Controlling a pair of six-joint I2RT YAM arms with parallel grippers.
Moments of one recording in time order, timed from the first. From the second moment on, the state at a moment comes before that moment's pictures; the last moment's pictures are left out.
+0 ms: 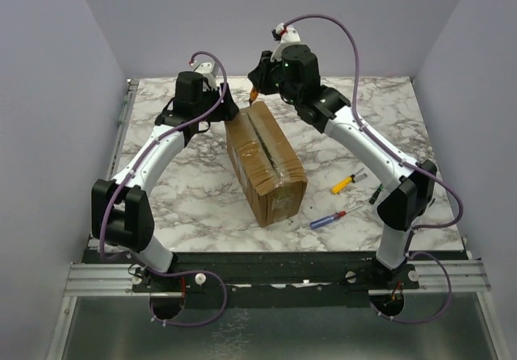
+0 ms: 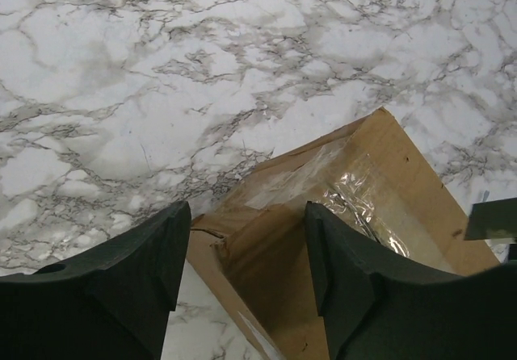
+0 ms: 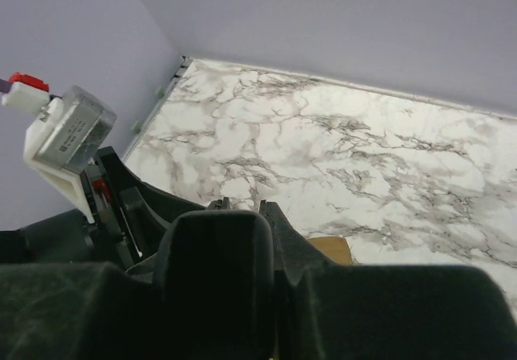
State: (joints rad) left arm -0.27 1.58 1.33 -0.23 0.20 -0.28; right arm 0.70 1.83 1.93 -0.28 0.13 0.31
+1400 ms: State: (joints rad) left arm -0.26 1.59 1.28 -0.11 0.28 -0.42; right arm 0.82 2.03 2.03 -0.18 0.45 0.11
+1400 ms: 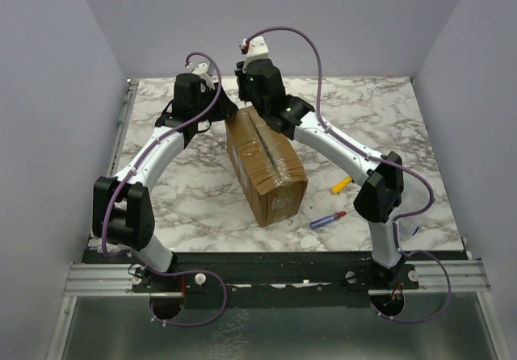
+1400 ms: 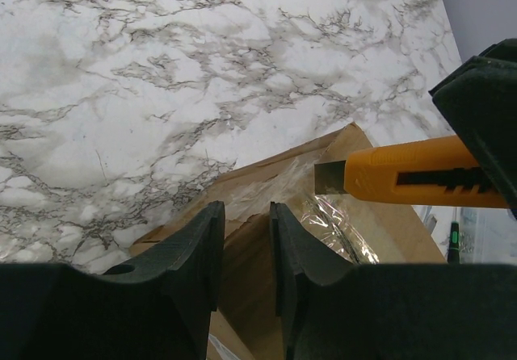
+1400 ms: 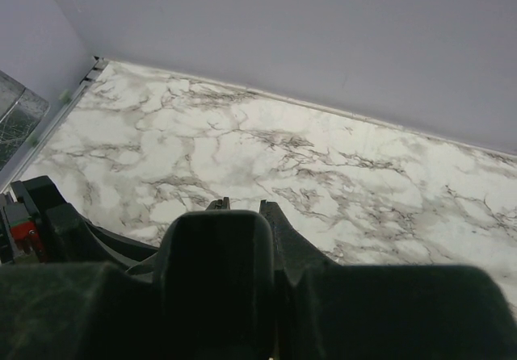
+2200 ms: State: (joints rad) left arm -0.25 1.60 1.28 -0.10 0.28 -0.43; right arm 0.82 2.03 2.01 -0.18 0.45 0.13
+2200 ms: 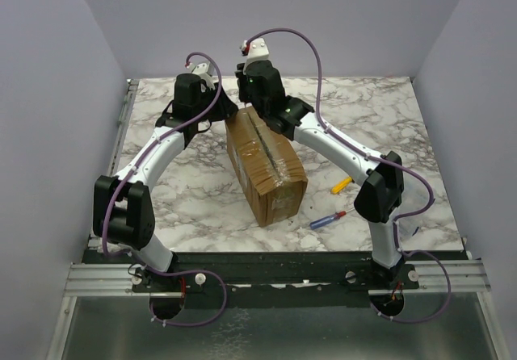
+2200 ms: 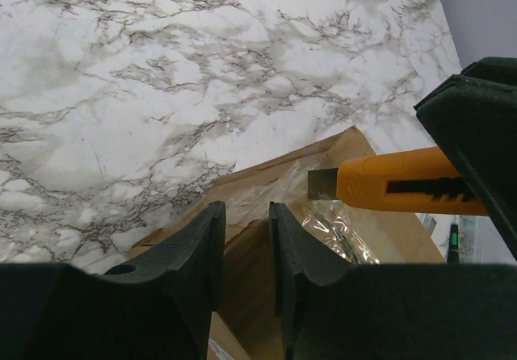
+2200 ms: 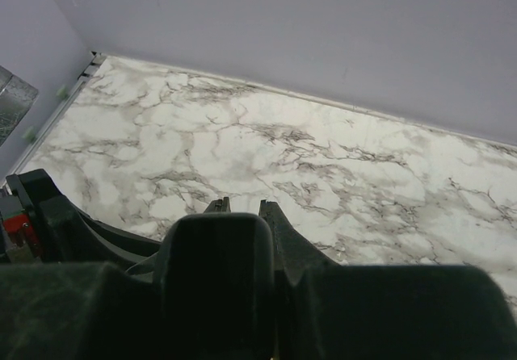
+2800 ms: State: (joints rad) left arm -0.27 1.60 1.24 -0.05 0.31 -0.43; right arm 0.82 2.03 2.03 -0.24 0.45 0.17
